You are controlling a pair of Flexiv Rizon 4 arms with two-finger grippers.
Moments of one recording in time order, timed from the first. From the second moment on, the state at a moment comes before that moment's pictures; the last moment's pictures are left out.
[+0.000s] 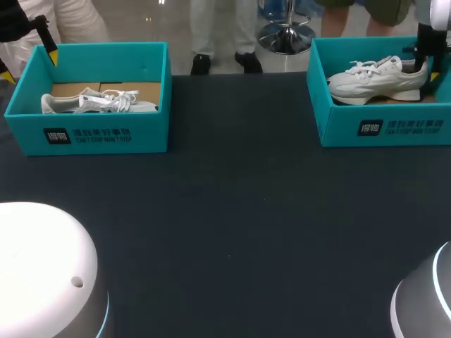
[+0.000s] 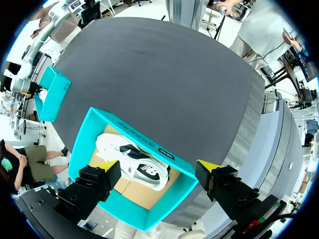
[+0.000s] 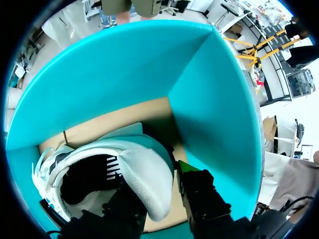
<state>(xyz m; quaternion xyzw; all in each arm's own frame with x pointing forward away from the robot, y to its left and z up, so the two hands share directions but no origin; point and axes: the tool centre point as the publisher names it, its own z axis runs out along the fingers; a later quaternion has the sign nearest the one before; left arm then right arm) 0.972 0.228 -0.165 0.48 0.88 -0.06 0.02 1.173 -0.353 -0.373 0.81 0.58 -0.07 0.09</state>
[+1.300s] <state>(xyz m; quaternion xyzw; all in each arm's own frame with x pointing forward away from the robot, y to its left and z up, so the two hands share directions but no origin) 0.972 0.228 -0.165 0.48 0.88 -0.06 0.02 1.170 -0.353 -0.308 0.81 0.57 -0.08 0.08</state>
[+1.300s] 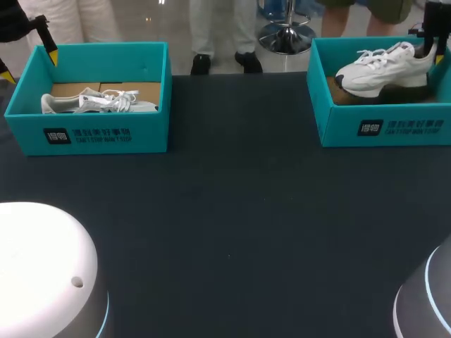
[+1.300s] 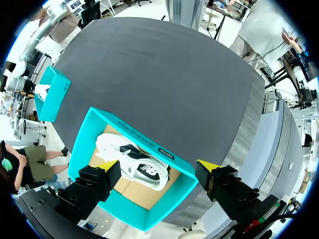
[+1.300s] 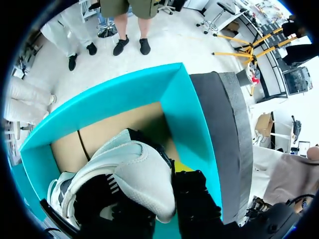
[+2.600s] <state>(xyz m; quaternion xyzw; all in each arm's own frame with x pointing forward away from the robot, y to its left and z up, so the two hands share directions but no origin) 0.972 0.228 -0.165 0.48 0.88 -0.06 0.02 1.159 -0.322 -0.191 0.81 0.56 -0.05 0.14</state>
